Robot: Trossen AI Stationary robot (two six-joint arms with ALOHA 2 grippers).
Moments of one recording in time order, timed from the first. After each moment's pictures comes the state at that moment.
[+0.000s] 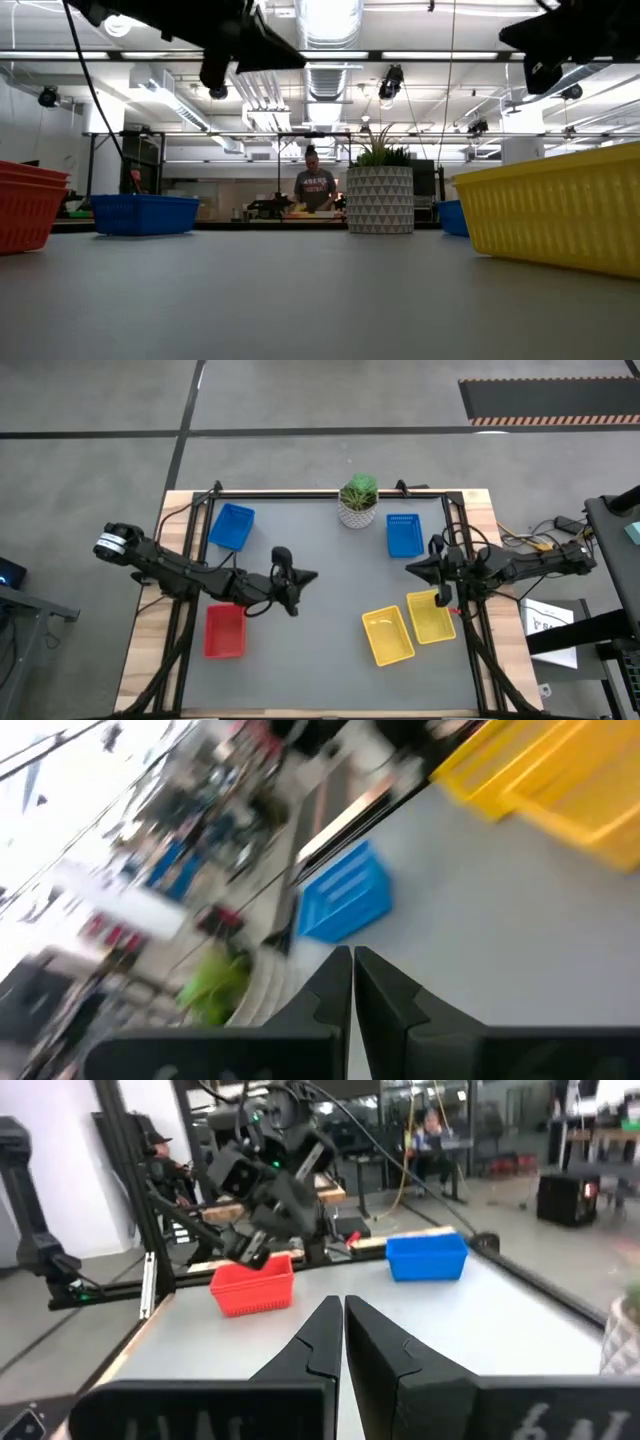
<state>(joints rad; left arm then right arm) -0.27 1.38 0.74 0.41 -0.64 0.67 0.17 0.32 0.24 0.06 0.20 0.14</state>
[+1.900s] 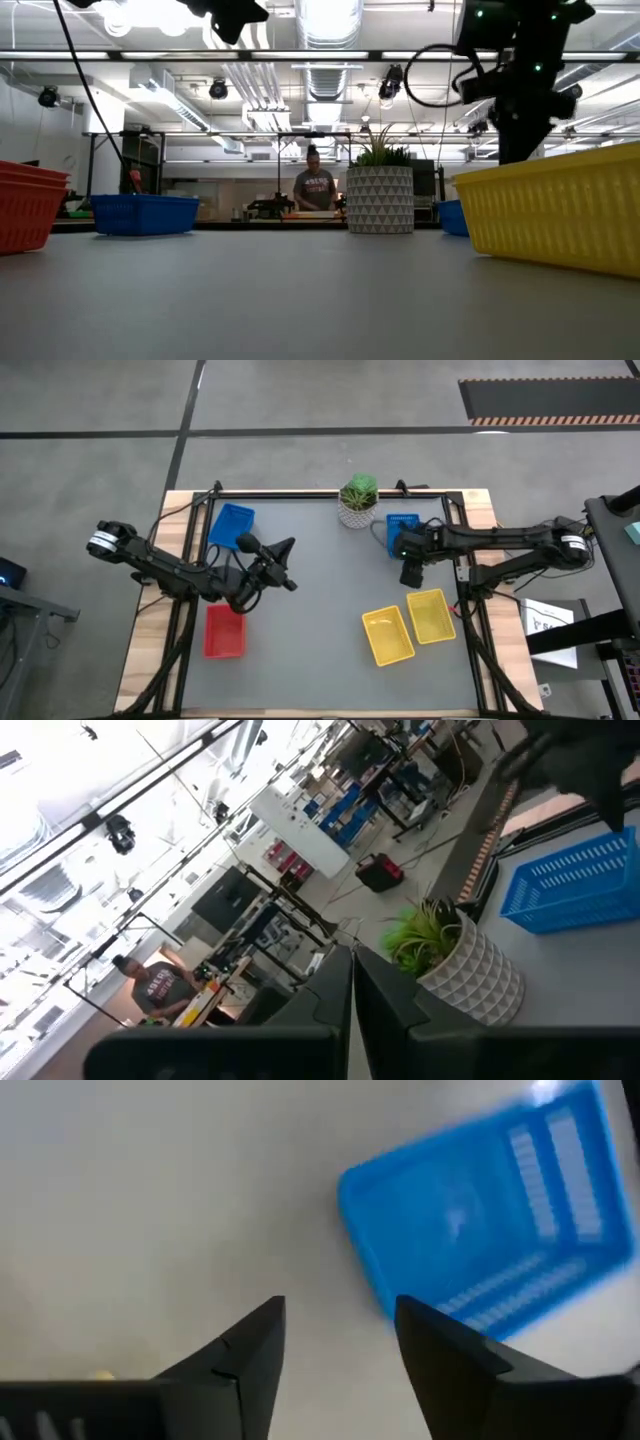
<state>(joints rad) -0.32 1.31 0.73 0.80 -1.16 0.94 -0.17 1.22 0.84 -0.96 0.22 0.10</state>
